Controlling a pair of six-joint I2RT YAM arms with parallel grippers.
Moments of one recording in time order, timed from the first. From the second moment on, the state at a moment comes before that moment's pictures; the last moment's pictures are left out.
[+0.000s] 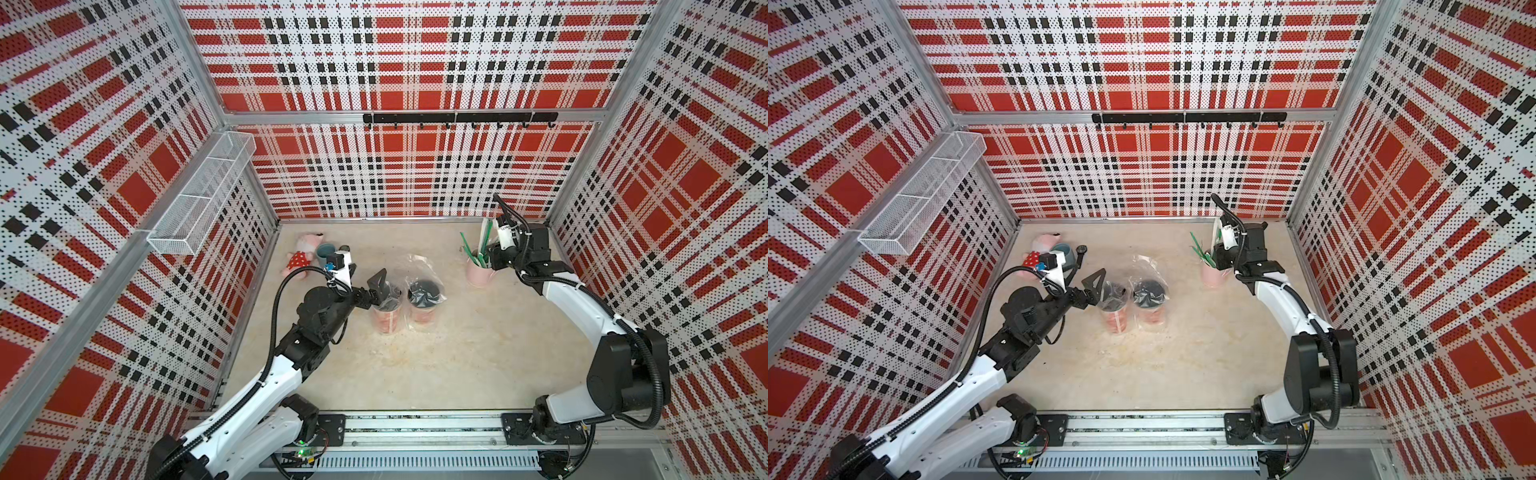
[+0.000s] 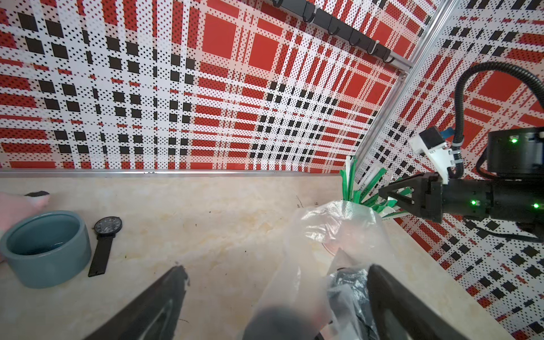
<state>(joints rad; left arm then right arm) -0.52 0.87 0.59 0.23 -0.05 -0.31 0.13 1.50 1.12 -0.19 -0.19 -0.09</state>
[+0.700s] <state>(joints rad) -0.60 0.88 0.67 0.18 -0.07 -0.26 0.14 1.26 1.13 -0.19 -0.14 -0.06</state>
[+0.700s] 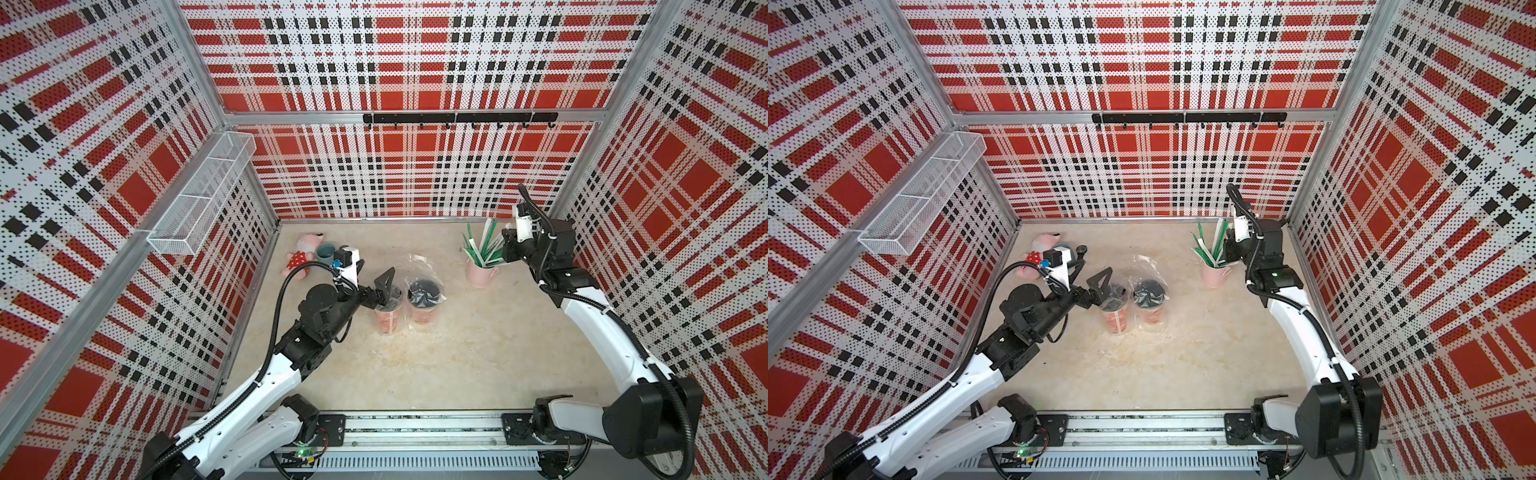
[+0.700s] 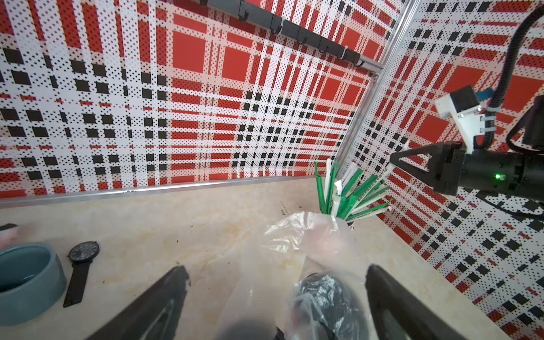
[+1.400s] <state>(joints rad) -0.62 0.88 0.67 0.09 -0.11 -0.27 0.39 1.02 1.36 -0.42 -0.28 0.08</state>
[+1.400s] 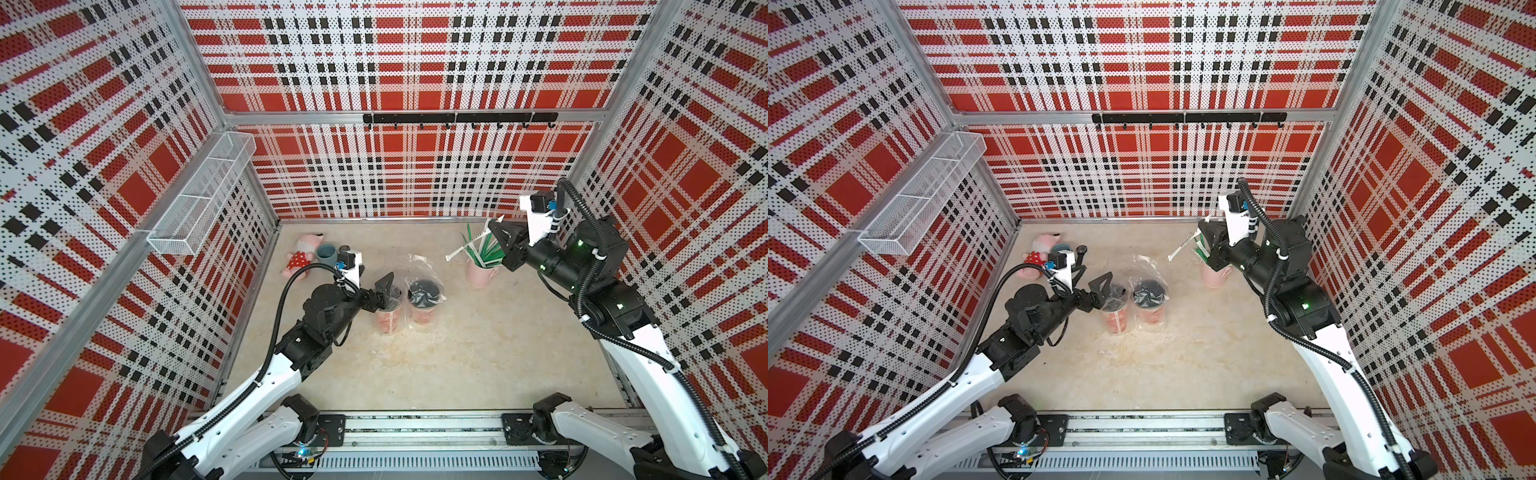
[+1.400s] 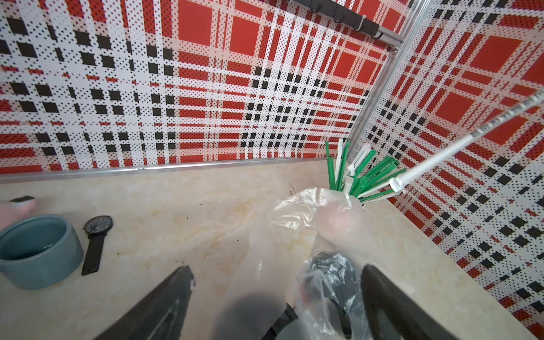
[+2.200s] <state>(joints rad) -0.62 0.87 0.63 0.09 -0.11 -0.31 0.43 1.13 1.38 -0.58 -0.30 0.16</state>
